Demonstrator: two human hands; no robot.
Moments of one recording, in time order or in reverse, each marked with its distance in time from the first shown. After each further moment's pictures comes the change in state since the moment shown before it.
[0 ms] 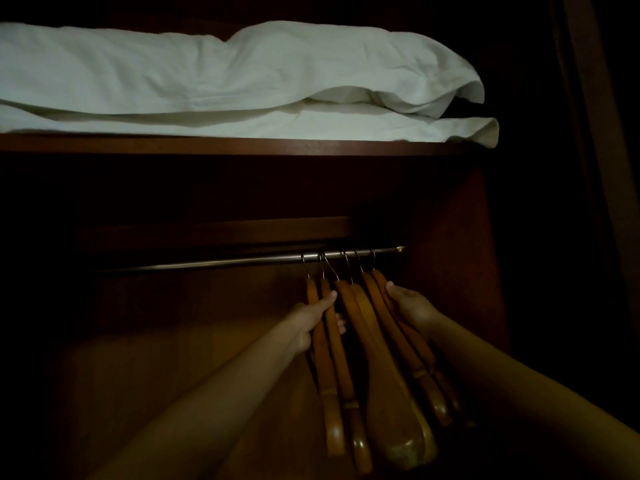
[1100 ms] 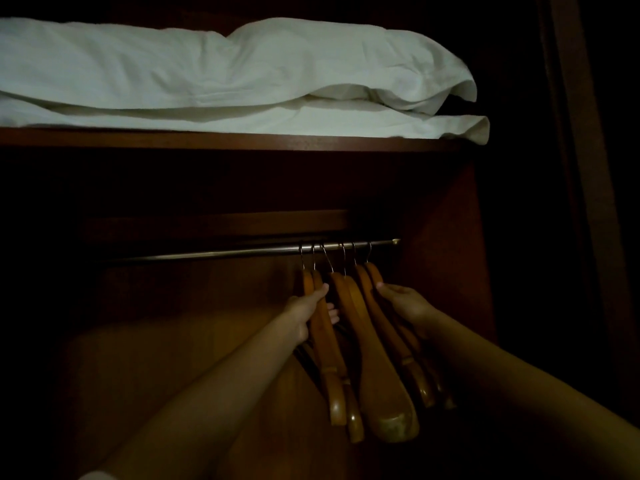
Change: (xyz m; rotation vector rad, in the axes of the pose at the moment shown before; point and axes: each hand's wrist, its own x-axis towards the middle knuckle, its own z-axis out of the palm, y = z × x) left_hand -0.010 -0.005 0.002 -0.095 0.043 -0.006; right_hand -0.016 0.005 0.002 -0.038 -0.016 0.048
